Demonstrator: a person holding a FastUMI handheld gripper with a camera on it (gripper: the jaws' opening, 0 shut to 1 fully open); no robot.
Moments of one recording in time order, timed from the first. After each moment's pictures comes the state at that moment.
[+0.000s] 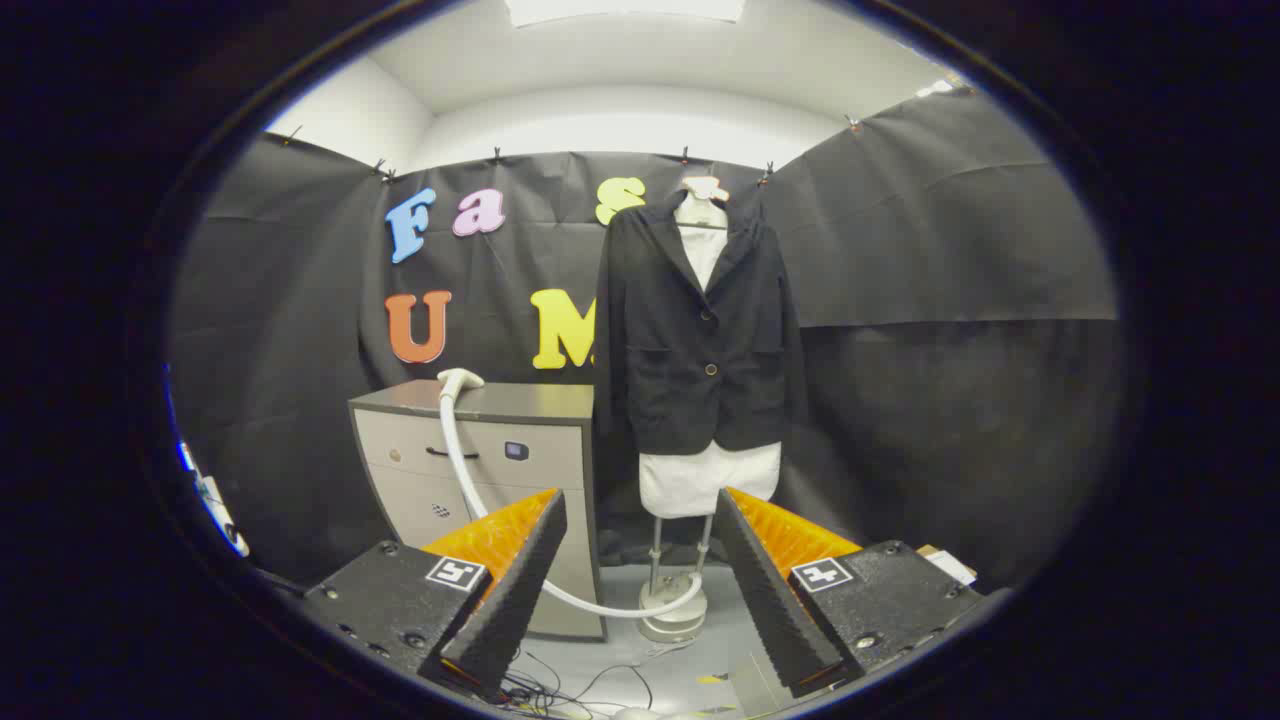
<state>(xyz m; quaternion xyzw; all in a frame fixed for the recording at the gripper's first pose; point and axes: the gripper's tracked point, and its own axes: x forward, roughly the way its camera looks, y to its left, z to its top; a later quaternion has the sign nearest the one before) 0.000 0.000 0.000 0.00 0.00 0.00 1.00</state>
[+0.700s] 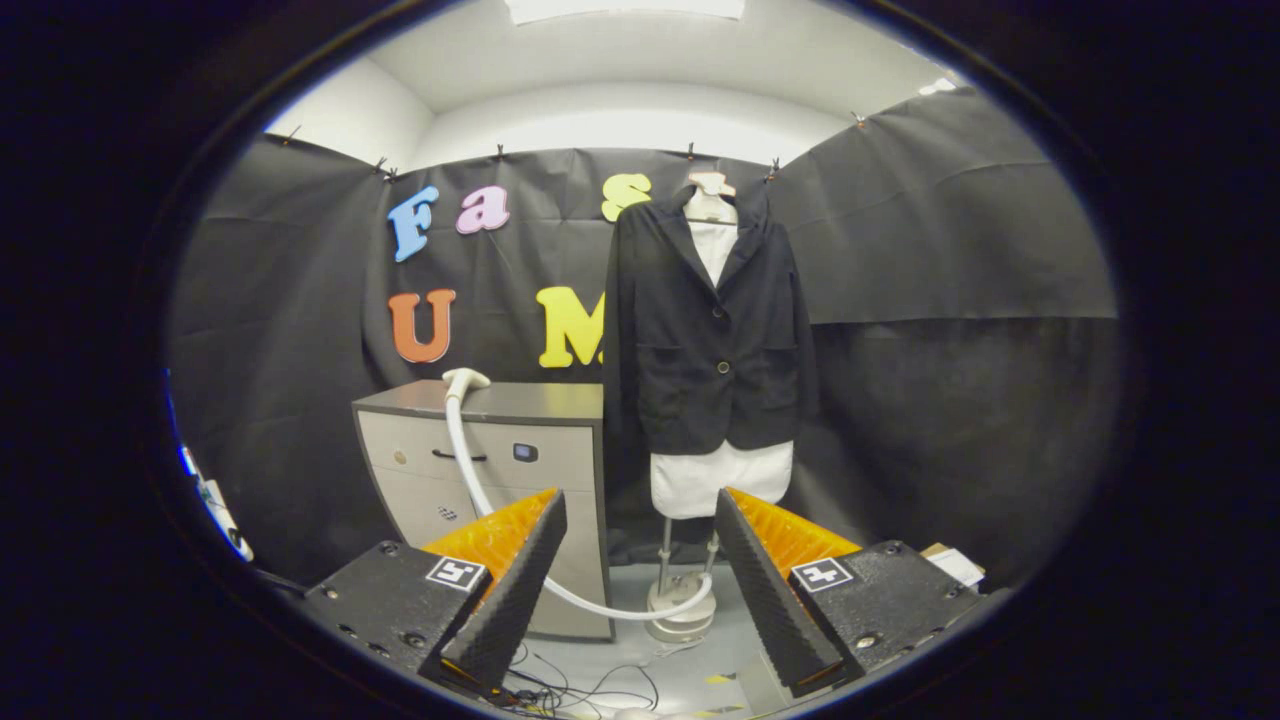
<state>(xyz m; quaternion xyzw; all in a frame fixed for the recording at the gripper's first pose) 0.013 0.010 0.005 0.01 0.00 0.00 1.00</state>
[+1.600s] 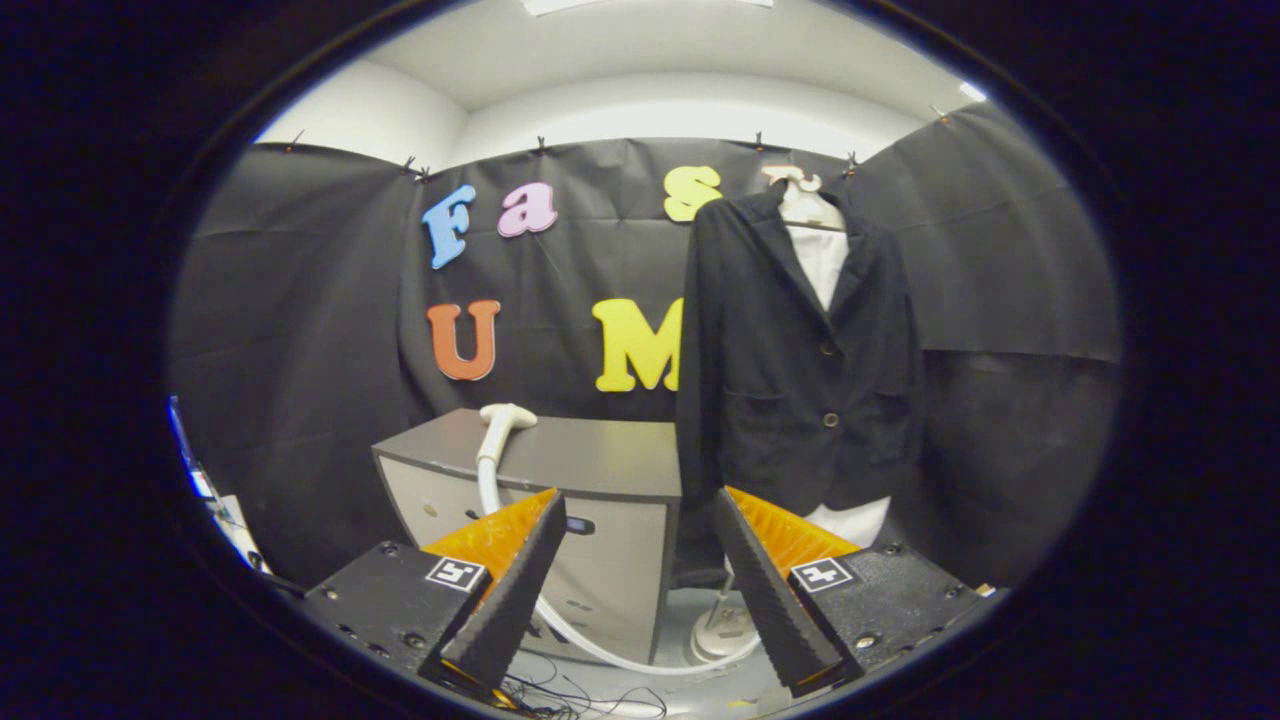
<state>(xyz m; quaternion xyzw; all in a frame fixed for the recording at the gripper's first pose) 0.171 0.119 0.111 -0.02 0.02 0.12 0.99</state>
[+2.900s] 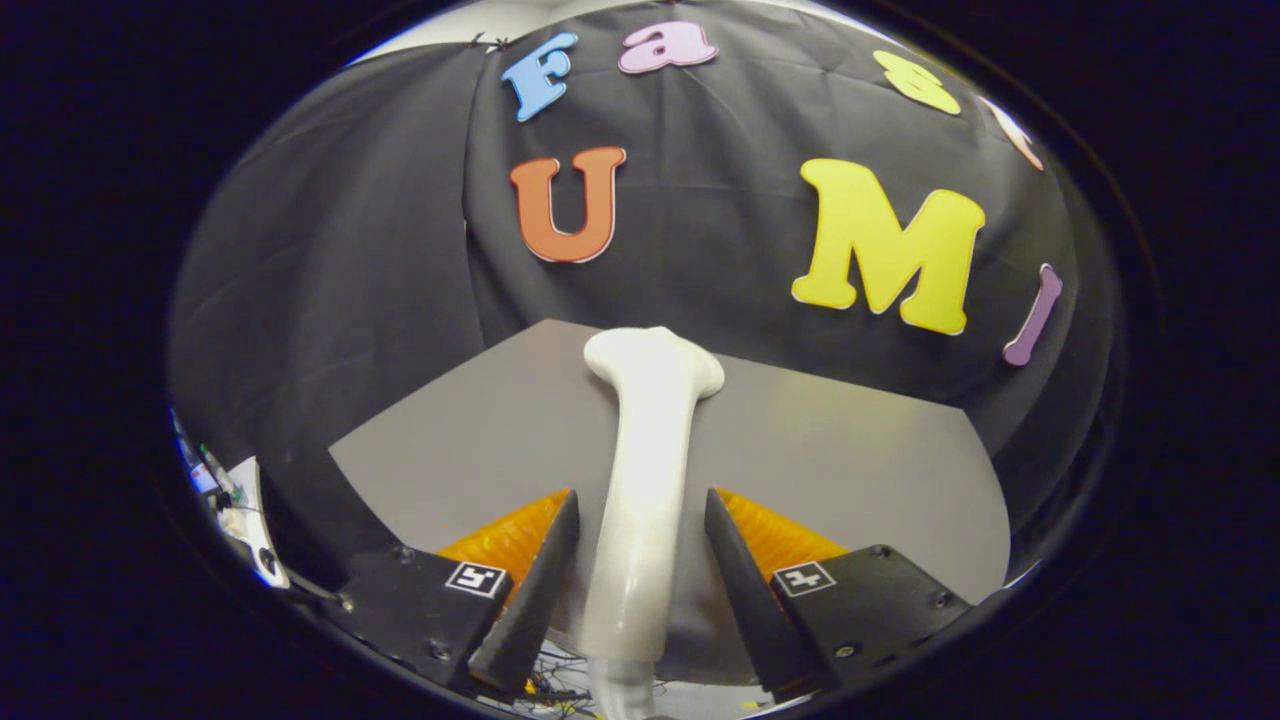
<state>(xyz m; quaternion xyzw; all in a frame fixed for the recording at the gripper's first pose) 0.444 0.407 0.042 -0.10 0.22 0.25 0.94</state>
